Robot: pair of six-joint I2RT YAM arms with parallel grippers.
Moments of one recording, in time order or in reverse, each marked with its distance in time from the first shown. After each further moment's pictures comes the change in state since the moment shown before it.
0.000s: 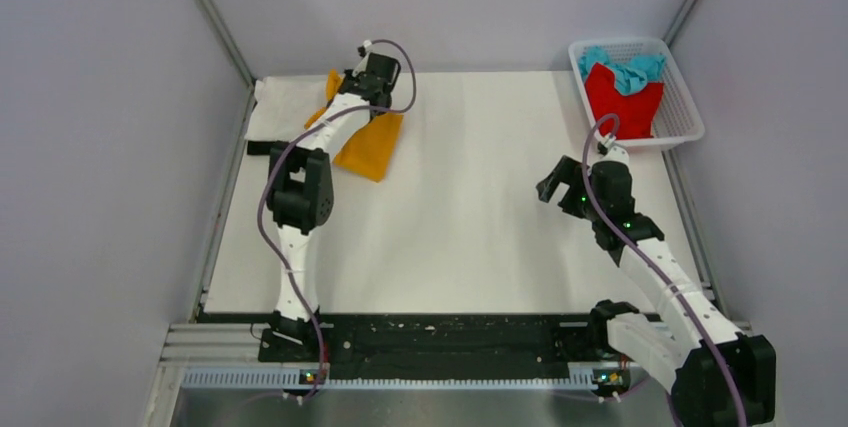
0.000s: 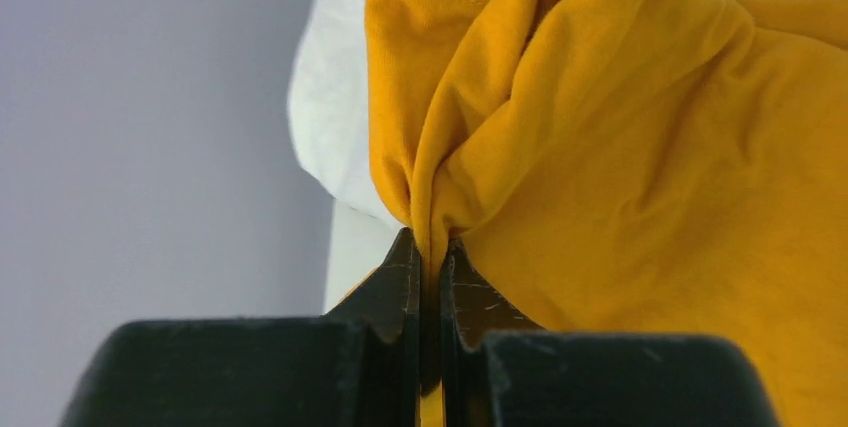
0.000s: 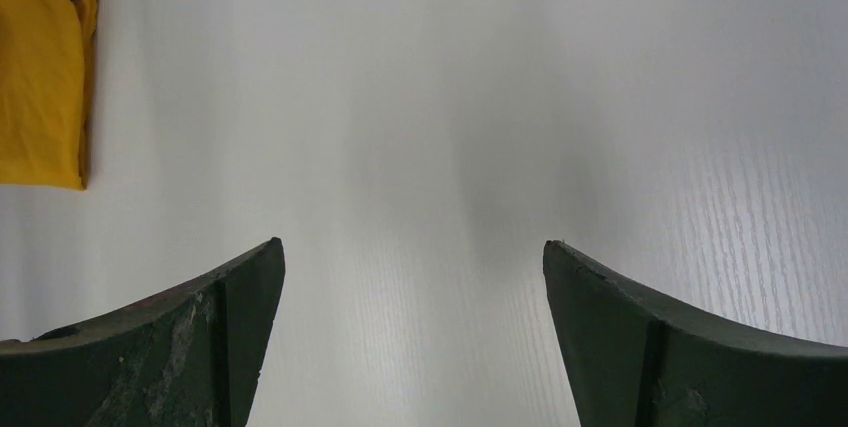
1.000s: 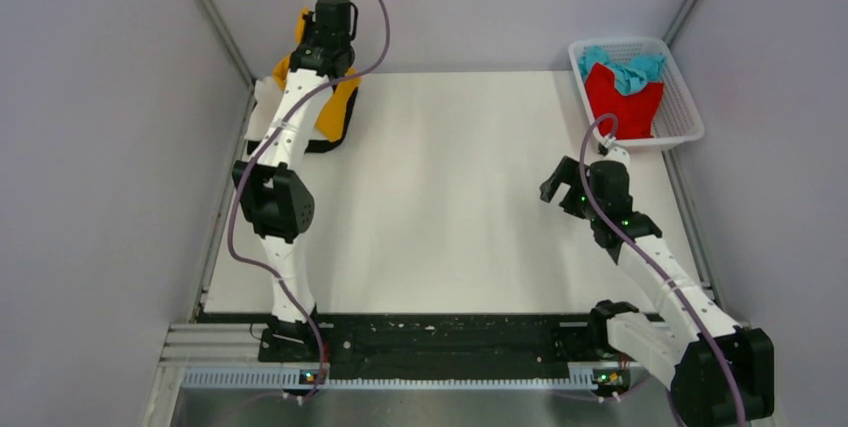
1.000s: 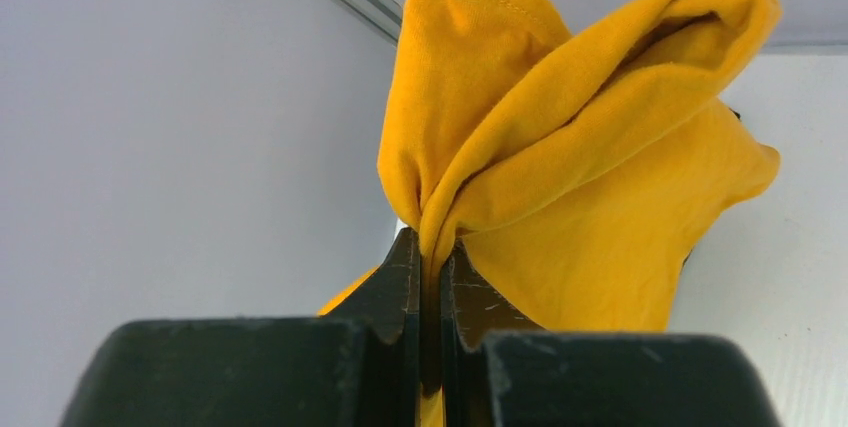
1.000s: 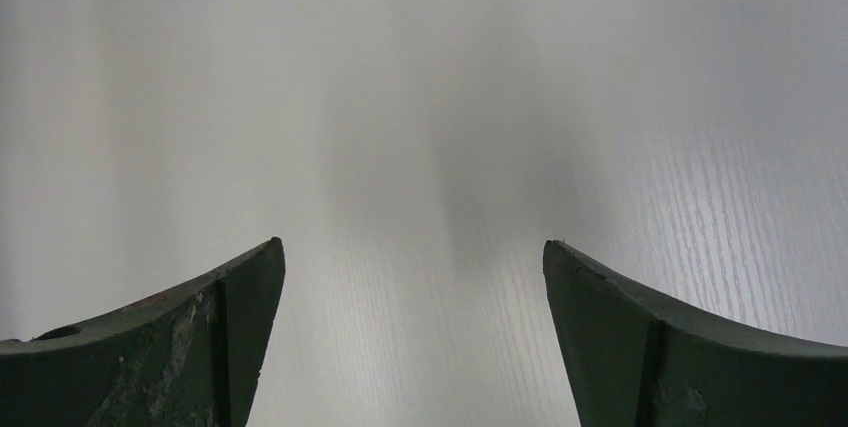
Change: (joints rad) left arm 0.111 -0.180 0.266 -0.015 0.157 0.147; right arm 0.000 0.029 0.000 -0.004 0.058 -0.011
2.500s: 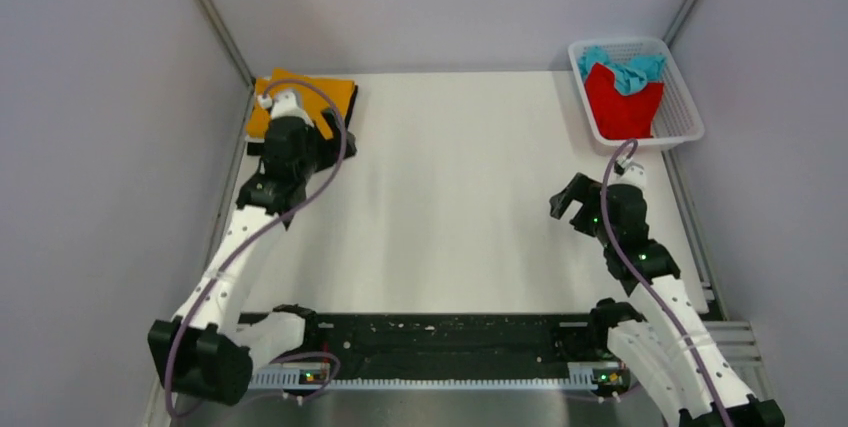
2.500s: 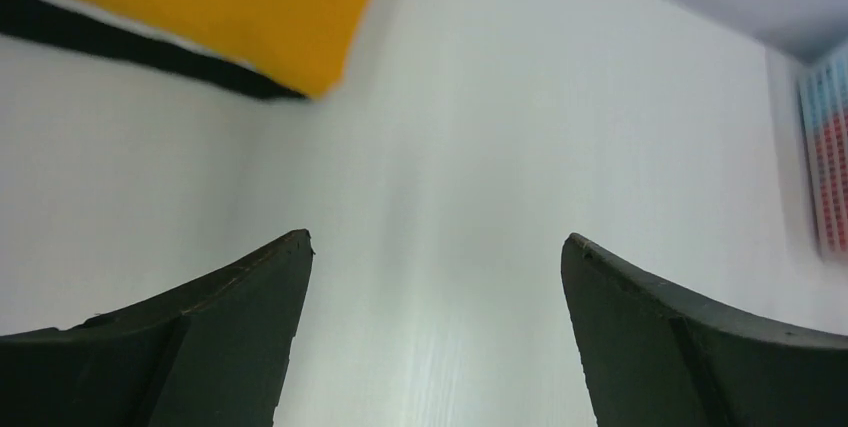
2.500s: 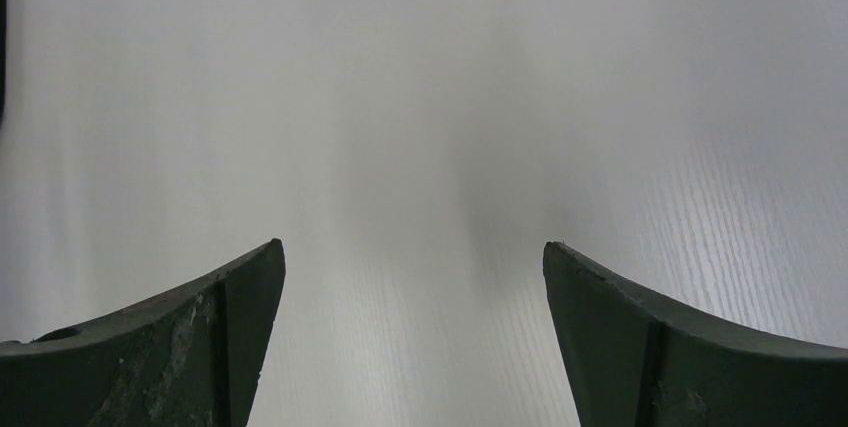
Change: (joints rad) left arm 0.121 -0.863 -1.075 0.233 0.633 -0.740; right arm 0.000 -0.263 -0.058 -0.152 0.029 0.015
